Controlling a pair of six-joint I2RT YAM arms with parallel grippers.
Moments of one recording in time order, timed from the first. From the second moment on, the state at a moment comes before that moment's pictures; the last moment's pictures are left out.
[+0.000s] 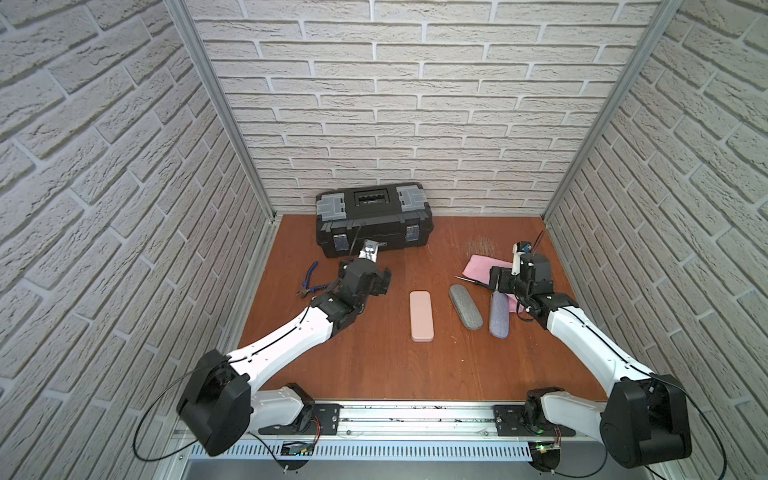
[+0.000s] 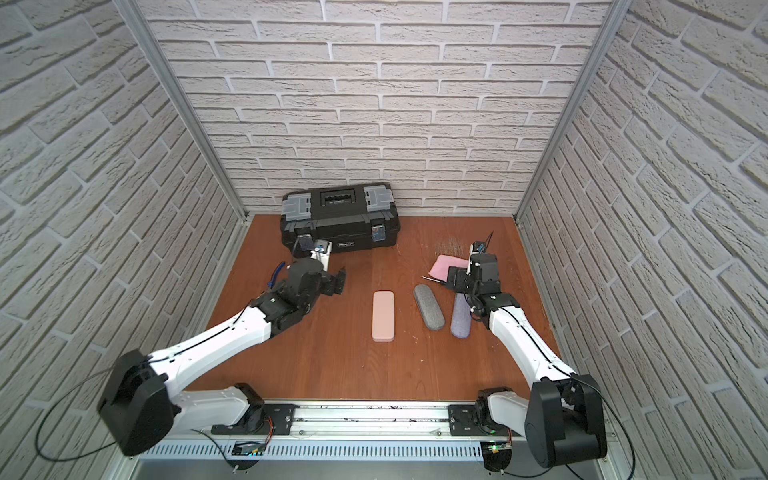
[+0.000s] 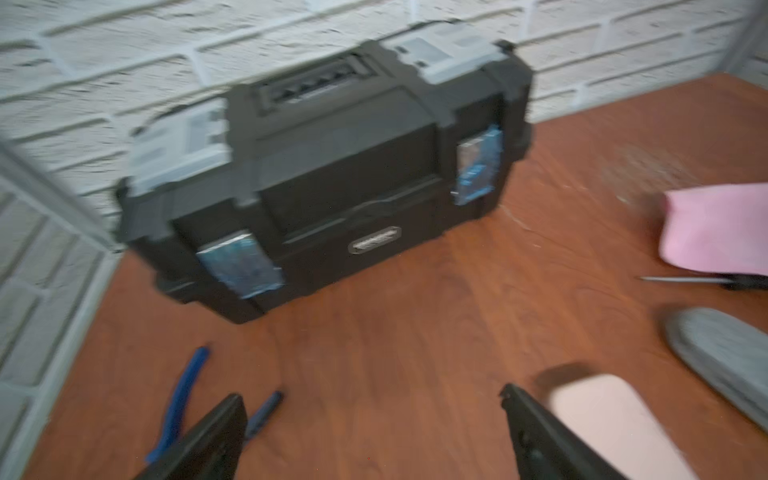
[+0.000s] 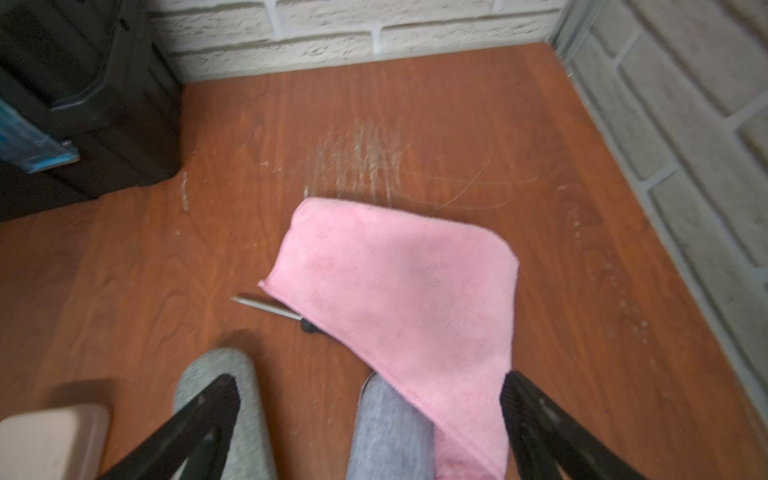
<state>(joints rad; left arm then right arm) -0.61 1.18 0.77 -0.08 -0.50 -0.07 0.06 1.19 0.71 -0.18 0.20 0.15</state>
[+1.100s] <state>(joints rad) 0.05 1.57 0.37 0.77 -0.10 0.07 0.04 1.52 0.39 0.69 0.18 -0.05</state>
